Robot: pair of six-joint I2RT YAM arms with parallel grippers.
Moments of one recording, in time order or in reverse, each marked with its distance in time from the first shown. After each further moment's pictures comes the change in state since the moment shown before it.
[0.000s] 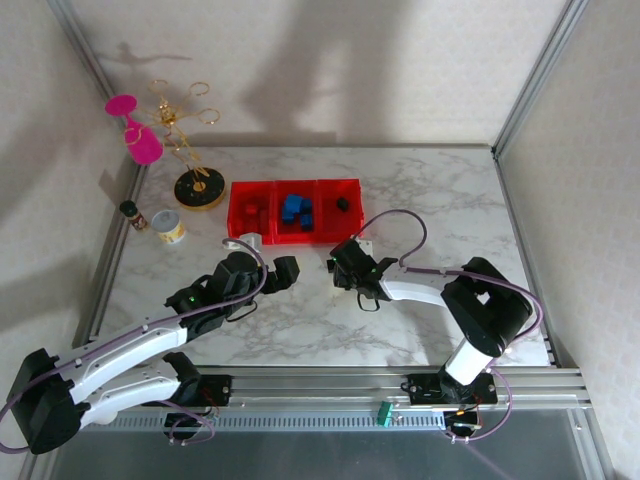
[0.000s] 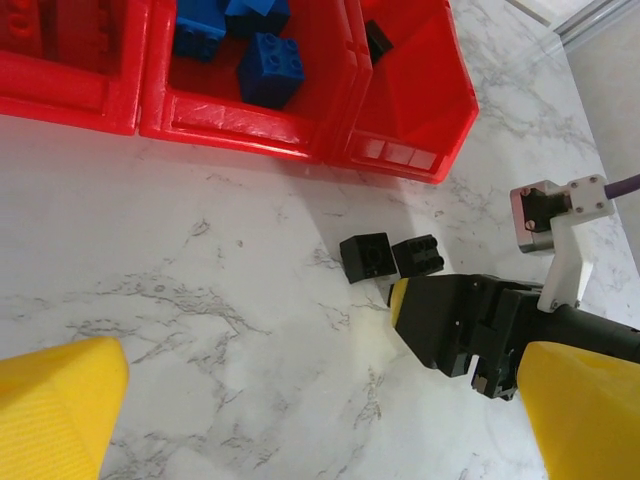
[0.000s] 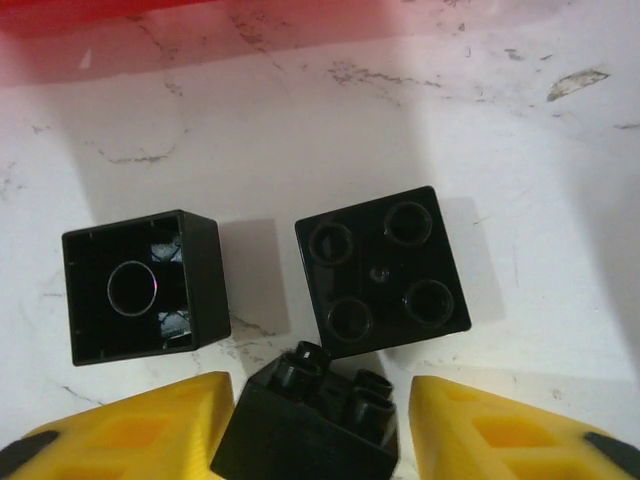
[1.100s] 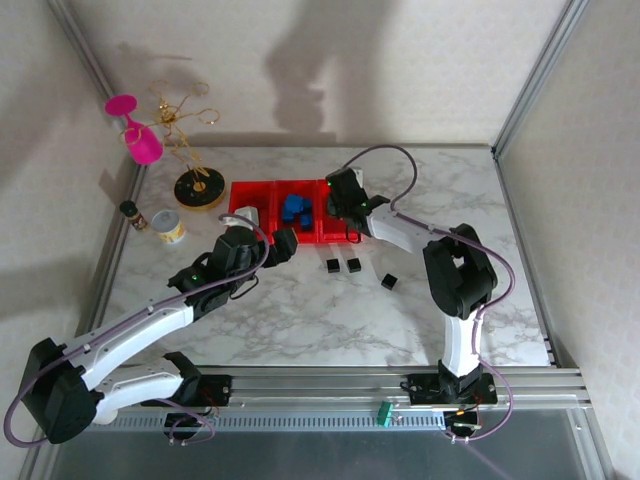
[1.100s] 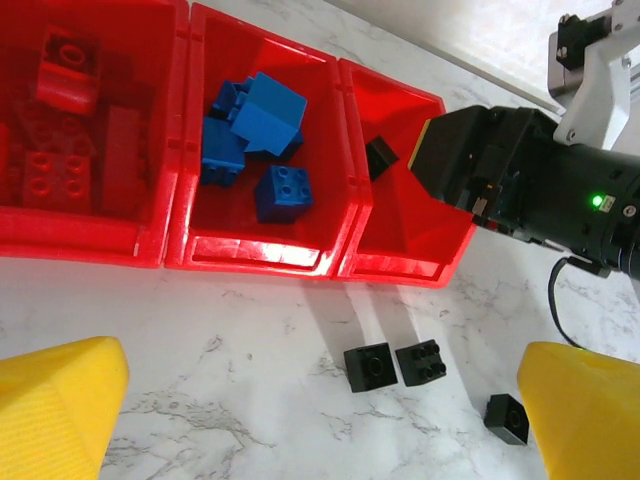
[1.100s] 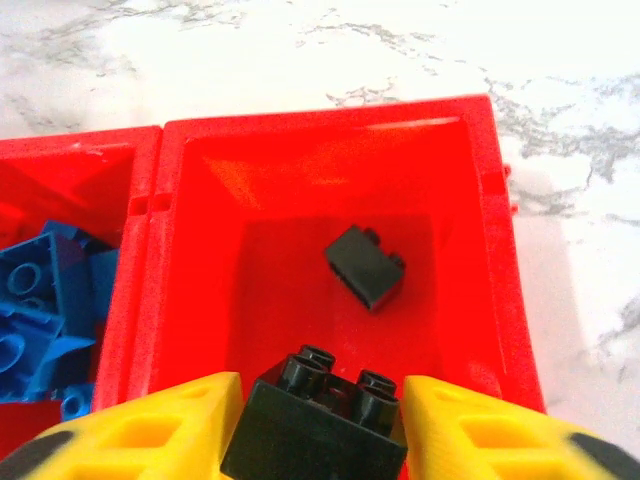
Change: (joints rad) left arm 0.099 0.116 0.163 0.009 -0.048 0.082; right arm -0.199 0.299 0.616 -0.071 0.049 -0.272
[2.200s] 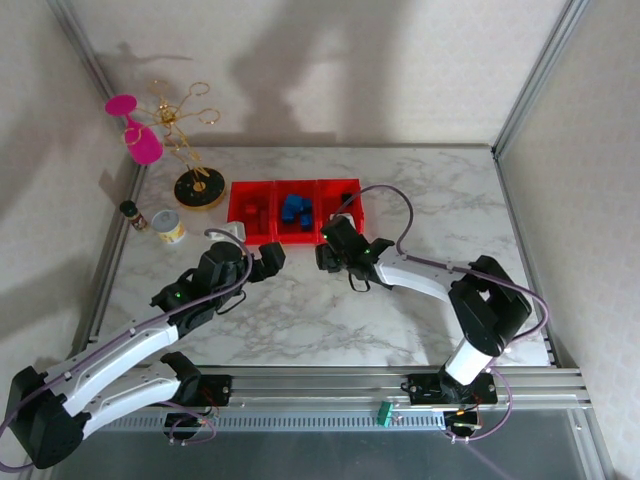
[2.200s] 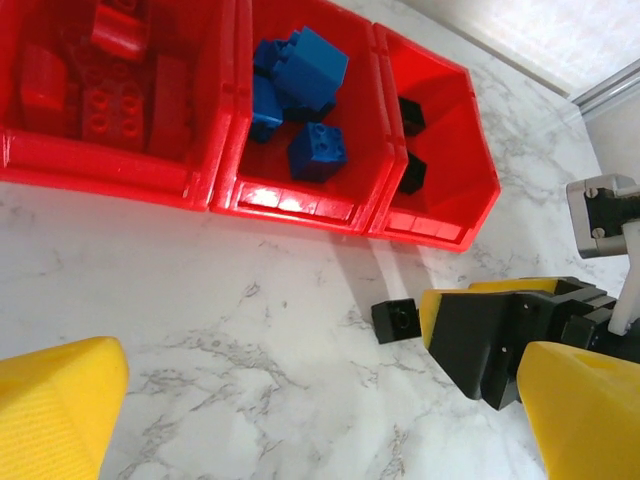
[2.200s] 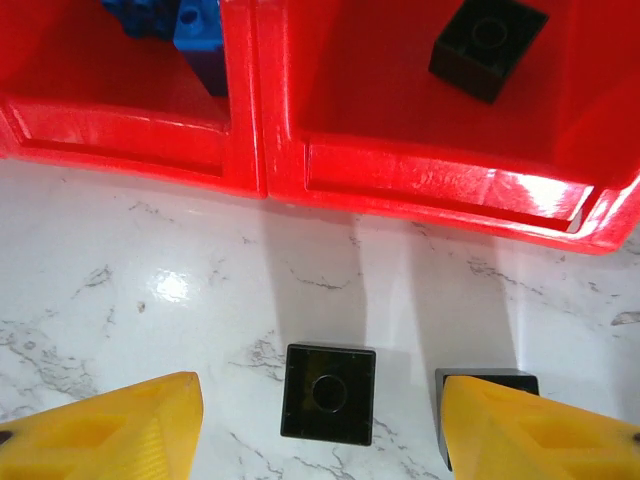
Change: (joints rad) left arm 0.010 -0.177 -0.119 -0.083 0.026 -0.041; right arm 0.202 -0.282 -0.406 -0.018 -0.076 0.034
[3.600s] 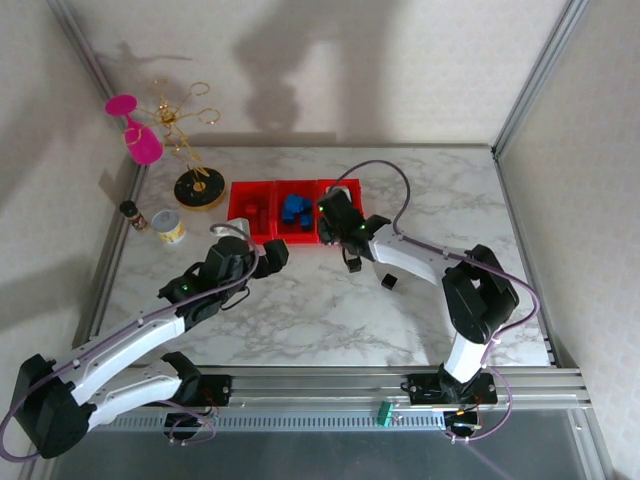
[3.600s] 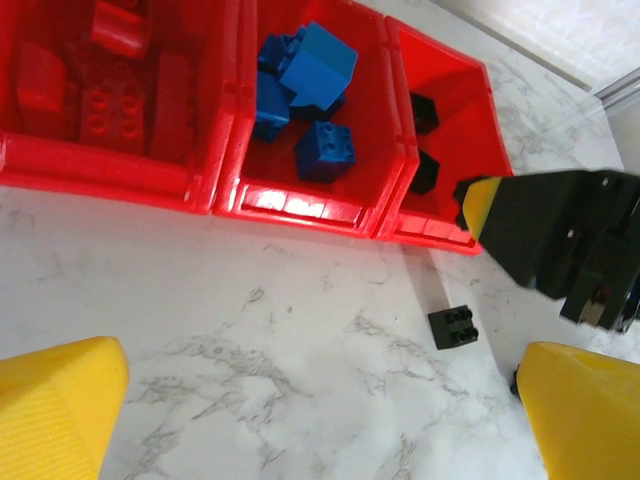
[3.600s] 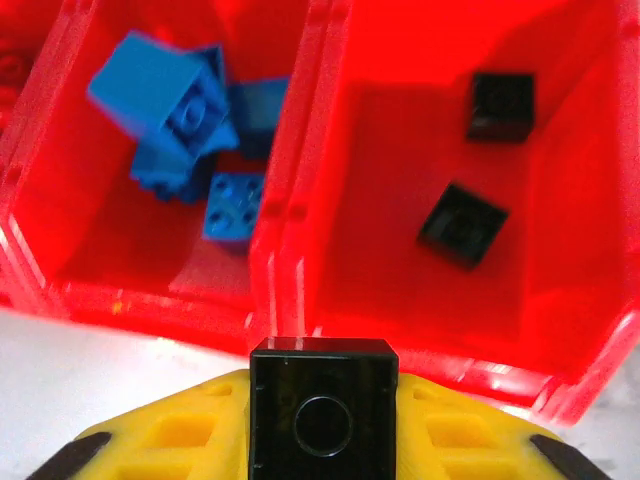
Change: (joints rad) left arm 0.000 0.094 0.059 0.007 -0.010 0.006; right arm -0.080 0.085 0.241 -0.042 0.031 -0.066
